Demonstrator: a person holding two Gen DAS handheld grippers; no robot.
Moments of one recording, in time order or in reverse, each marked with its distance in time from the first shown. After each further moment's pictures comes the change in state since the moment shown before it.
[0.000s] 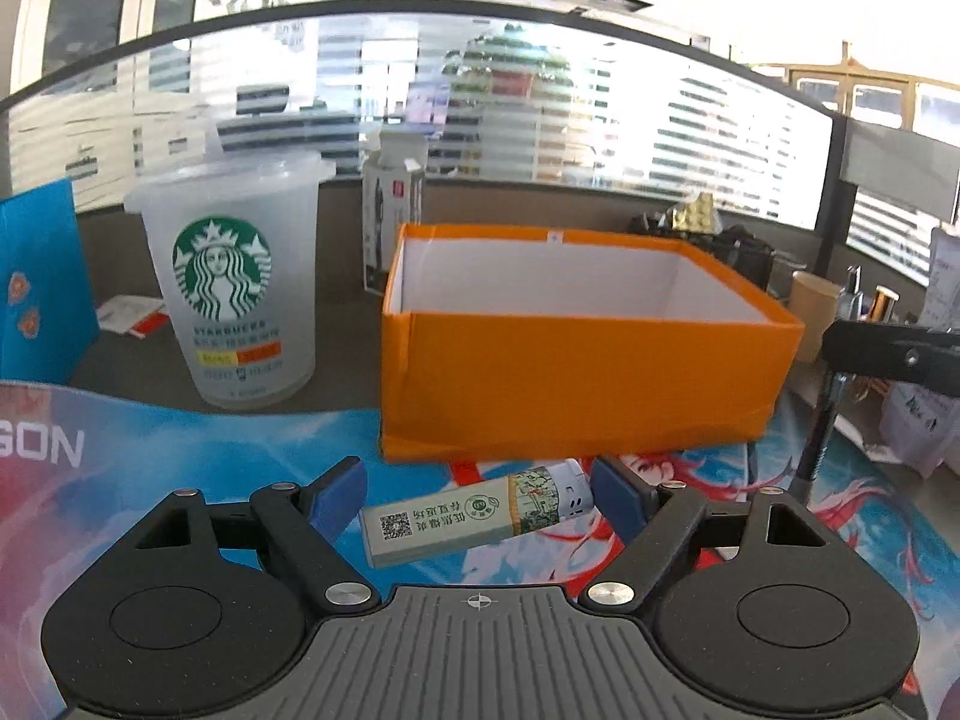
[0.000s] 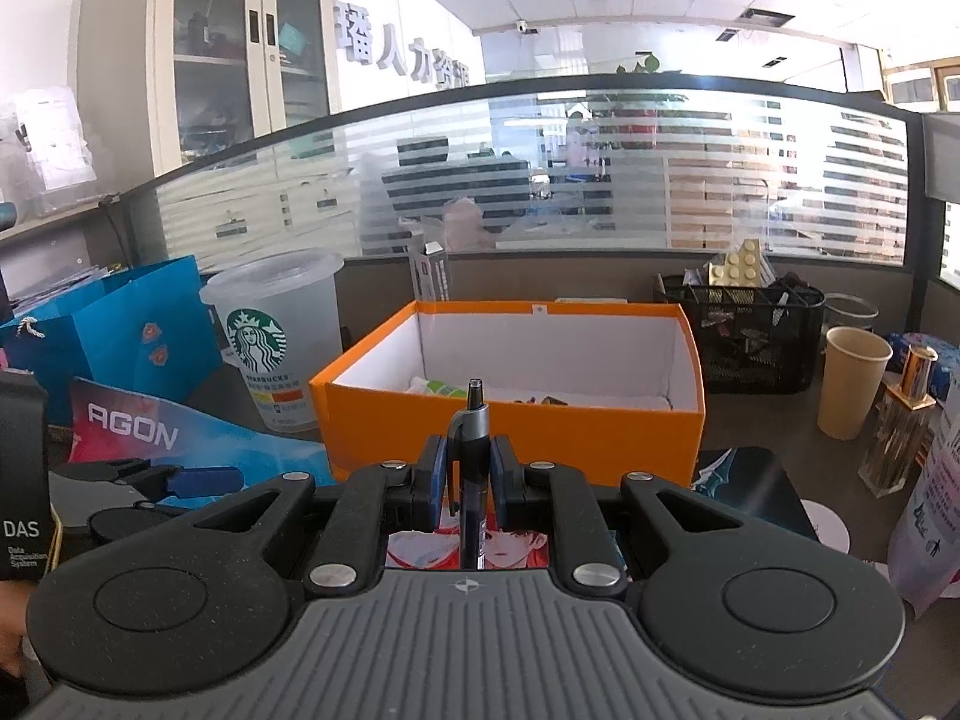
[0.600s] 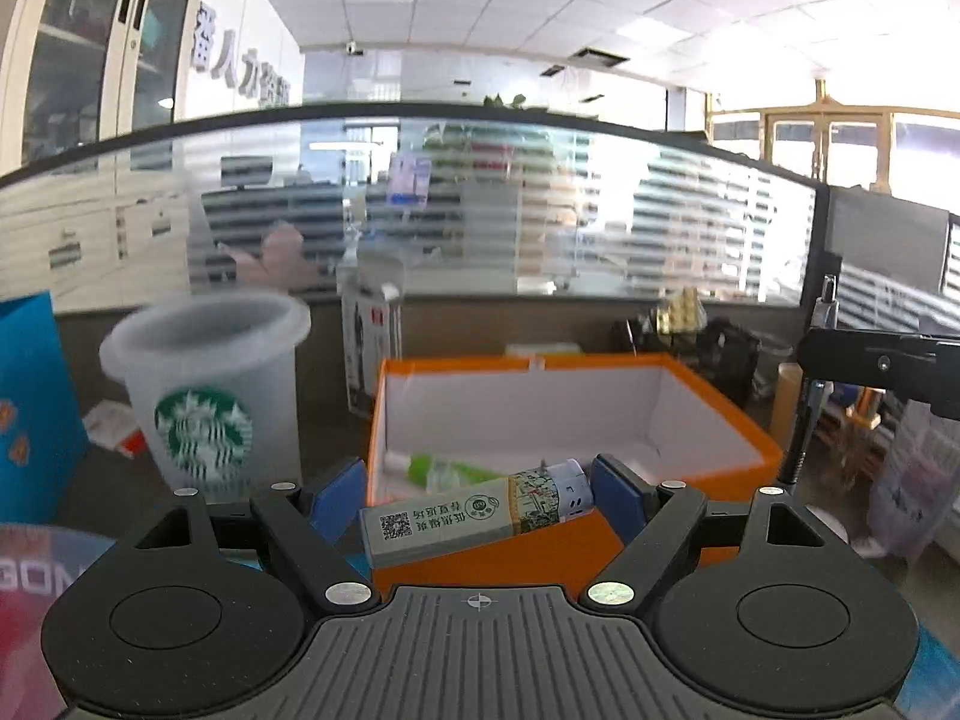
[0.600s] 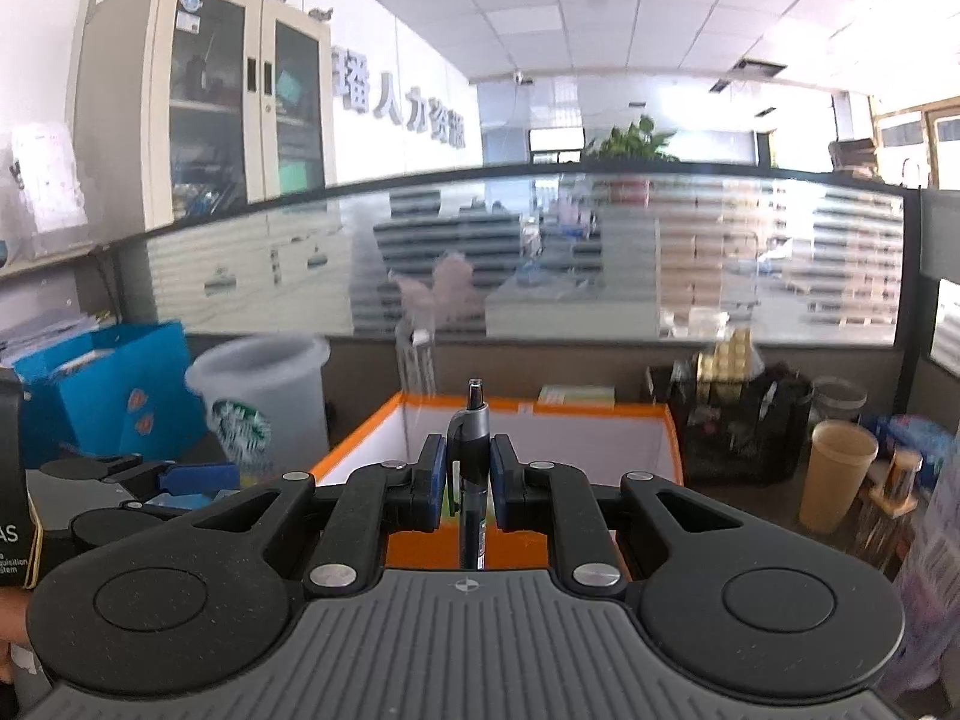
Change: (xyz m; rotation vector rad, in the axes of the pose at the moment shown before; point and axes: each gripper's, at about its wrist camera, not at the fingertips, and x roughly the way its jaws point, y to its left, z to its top) left arm -0.003 -0.008 0.067 0.034 -0.137 -0.020; right arm 0.003 -0.001 0.057 -0.025 -0.118 -0.038
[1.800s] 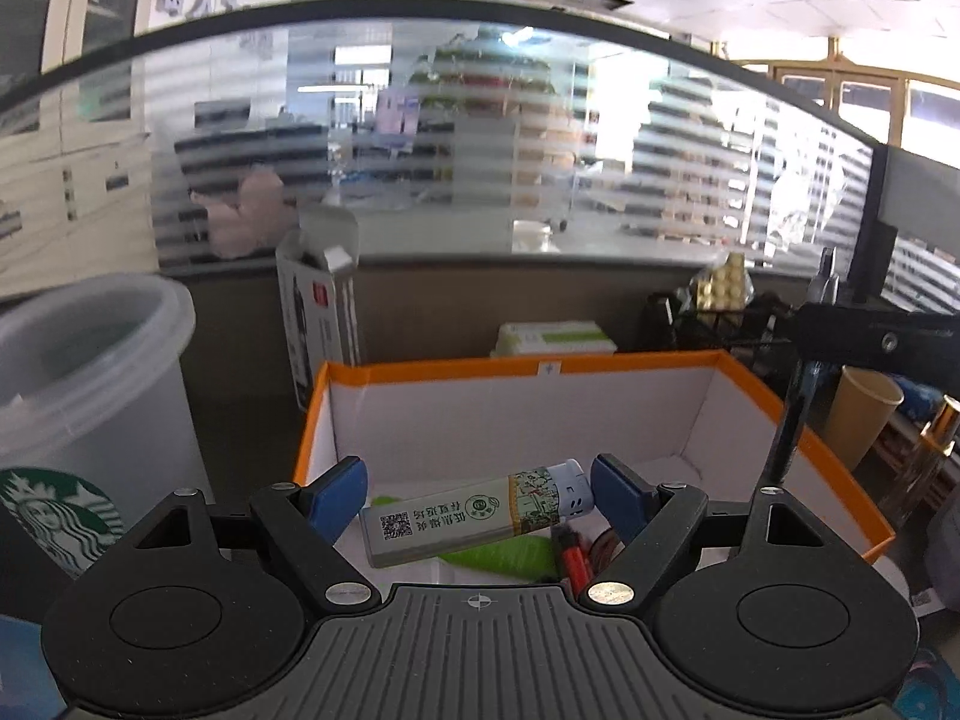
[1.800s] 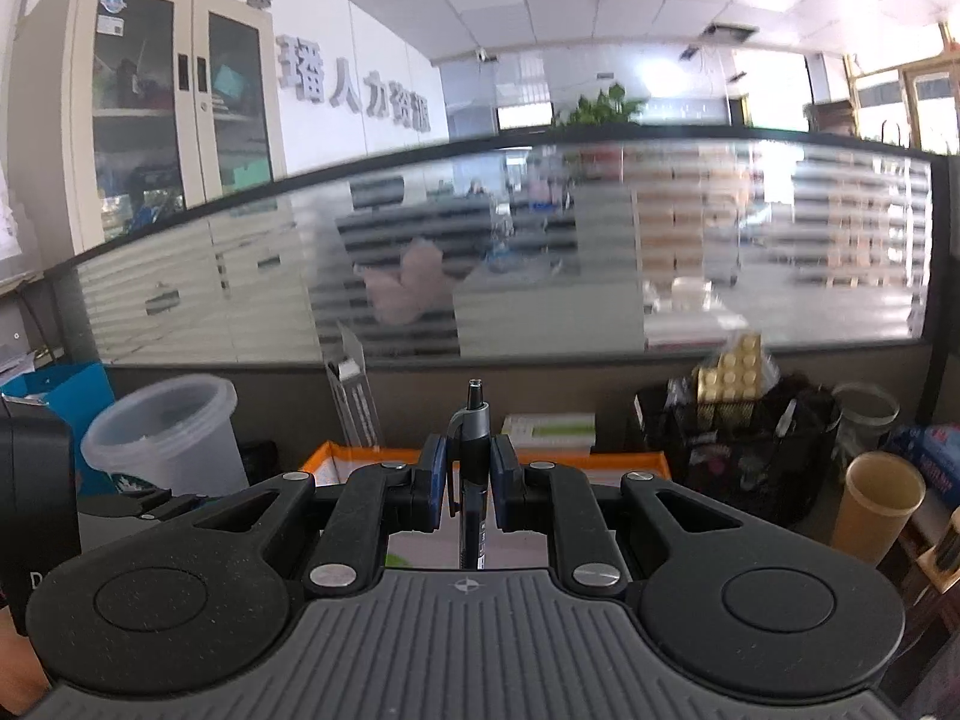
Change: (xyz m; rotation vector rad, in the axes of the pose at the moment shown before) left arm 0.131 -0.001 0.027 -0.006 0.149 -0.016; right arm 0.115 -0.048 0.024 0.092 0.085 -0.022
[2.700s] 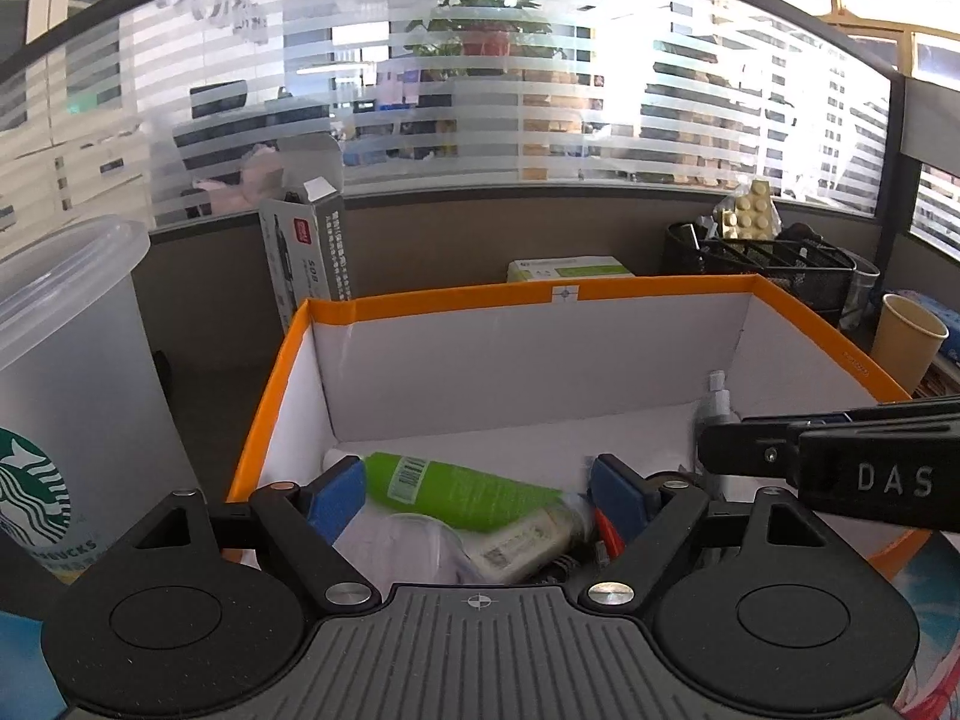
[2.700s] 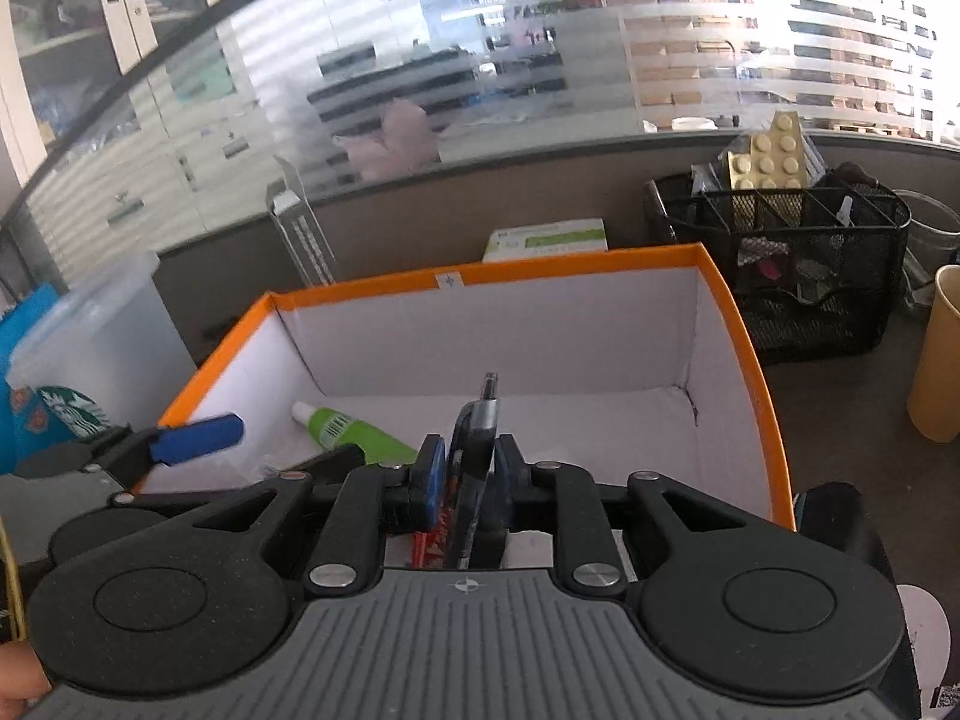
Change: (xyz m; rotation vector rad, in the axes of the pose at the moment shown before) left arm 0.039 -0.006 -0.025 0.053 0.056 0.041; right arm 0.078 -0.022 -0.050 0.101 0.271 -0.005
